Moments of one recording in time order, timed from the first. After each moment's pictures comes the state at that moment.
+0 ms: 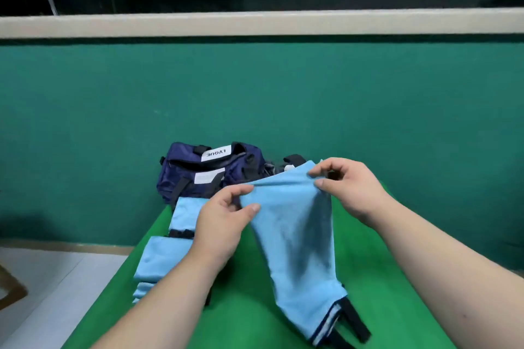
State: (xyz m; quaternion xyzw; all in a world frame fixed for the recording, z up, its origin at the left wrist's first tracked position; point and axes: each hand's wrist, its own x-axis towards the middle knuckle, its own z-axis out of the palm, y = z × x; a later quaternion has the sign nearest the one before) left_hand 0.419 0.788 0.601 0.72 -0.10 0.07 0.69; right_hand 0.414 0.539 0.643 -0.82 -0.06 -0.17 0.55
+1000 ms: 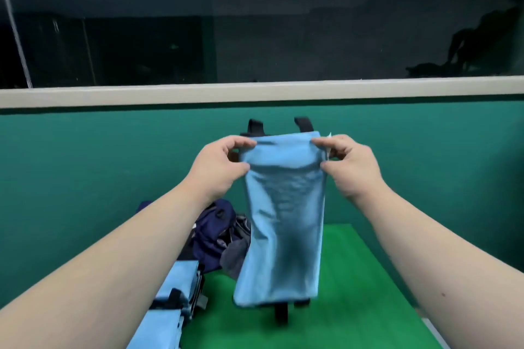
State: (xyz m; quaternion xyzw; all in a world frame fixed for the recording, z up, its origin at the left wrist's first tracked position) left_hand 0.468 0.725 0.786 0.76 -0.29 0.14 0.57; right_hand 0.402 0.479 0.770 -0.76 -0.05 -0.40 0.52
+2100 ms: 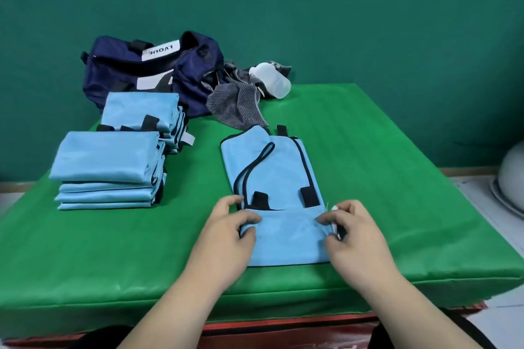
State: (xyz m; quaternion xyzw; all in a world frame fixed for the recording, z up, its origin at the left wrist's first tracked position) left_hand 0.343 0.756 0.370 0.89 -0.18 -0.01 0.43; right_hand 0.263 0.537 0.363 -0.91 0.13 -0.16 0.37
